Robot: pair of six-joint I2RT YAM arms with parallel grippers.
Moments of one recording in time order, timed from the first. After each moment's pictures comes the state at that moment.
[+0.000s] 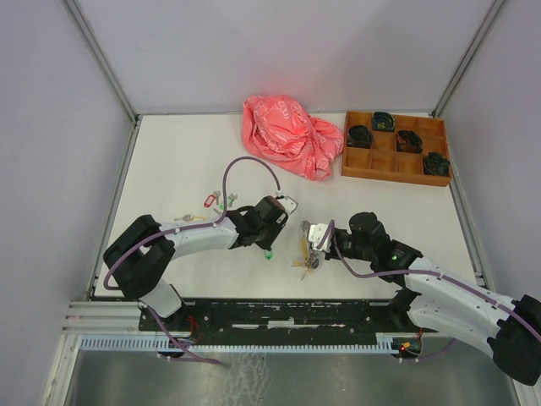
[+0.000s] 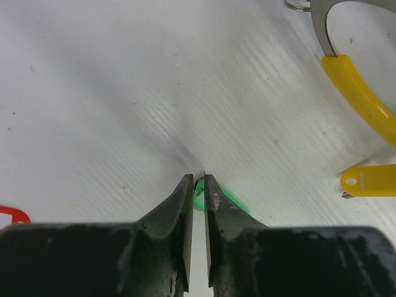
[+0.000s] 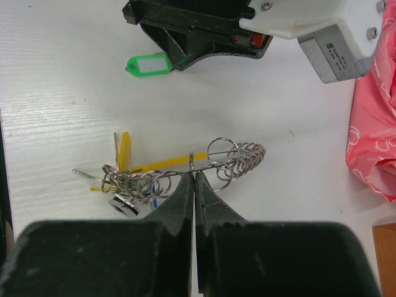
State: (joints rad) left arm -0.89 1.59 0.86 -0.26 -0.12 -0.14; right arm 0.77 0.88 0.43 -0.06 -0.35 -0.60
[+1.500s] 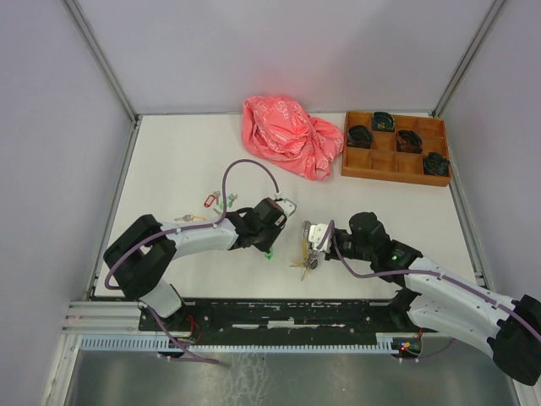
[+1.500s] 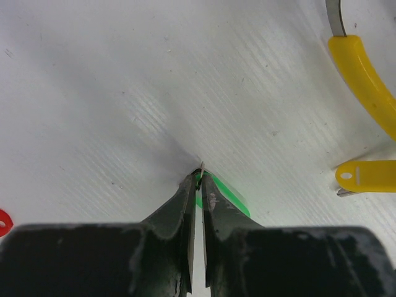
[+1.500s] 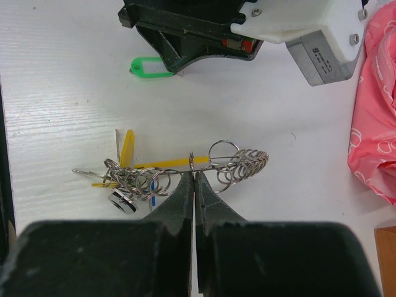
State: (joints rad) left arm -0.89 1.59 0.84 -0.25 -0.09 -0.16; right arm 0.77 0.88 0.43 -0.06 -0.36 -0.60
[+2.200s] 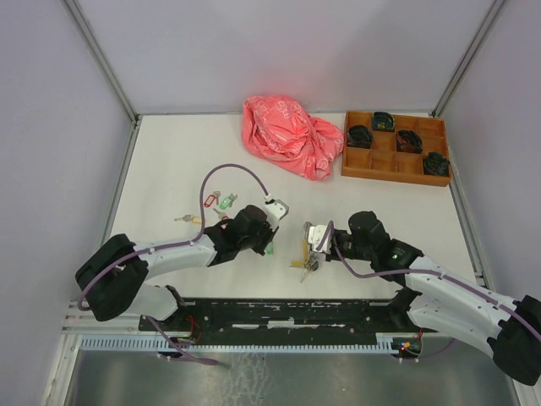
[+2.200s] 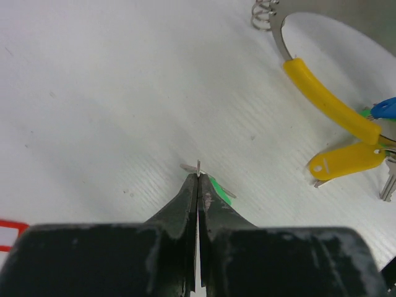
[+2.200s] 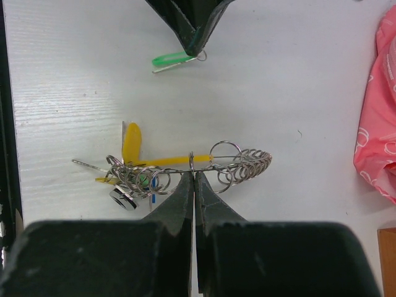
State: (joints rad) left arm -0.89 1.41 0.65 -0.02 -0.07 -0.08; right arm 0.77 0.88 0.45 -0.11 -0.37 -0.63
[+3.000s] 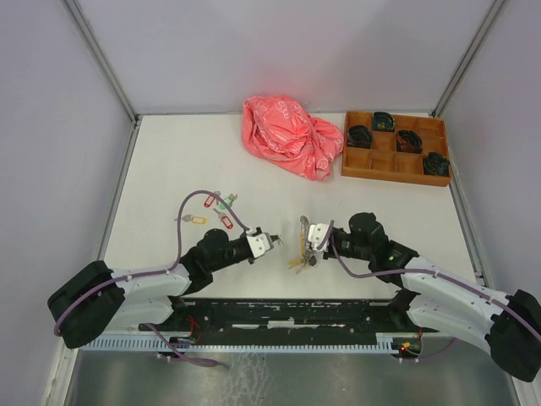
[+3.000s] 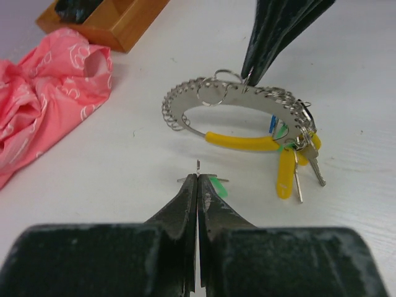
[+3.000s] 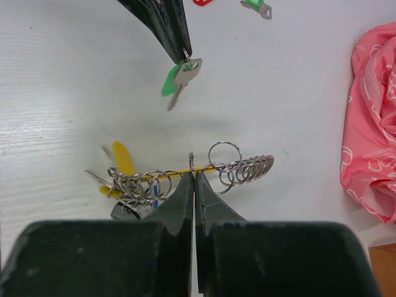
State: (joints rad) left arm -0.88 1.12 0.22 0.73 0.20 0.36; right arm 0.77 0.90 0.40 0.07 -0.37 -0.59
